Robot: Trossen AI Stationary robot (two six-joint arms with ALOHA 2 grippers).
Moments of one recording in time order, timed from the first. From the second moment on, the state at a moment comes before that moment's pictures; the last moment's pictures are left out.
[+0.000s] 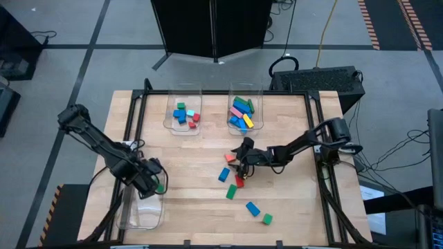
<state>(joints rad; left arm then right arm) -0.69 1.23 0.93 -1.29 -0.04 -1.08 0.10 1.87 0.64 0.65 0.28 0.16</state>
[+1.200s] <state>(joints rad) -0.65 1.37 1.07 -0.82 -0.83 -0.32 0.16 1.82 0.74 0.68 0.08 0.19</state>
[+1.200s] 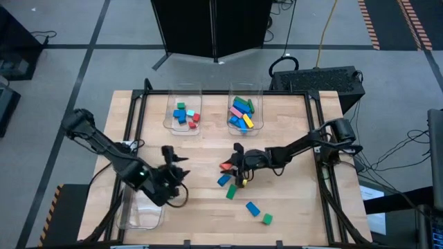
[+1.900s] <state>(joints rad) -0.49 1.65 1.07 -0.35 -0.70 0.17 0.16 1.83 0.74 0.89 -0.19 0.30</state>
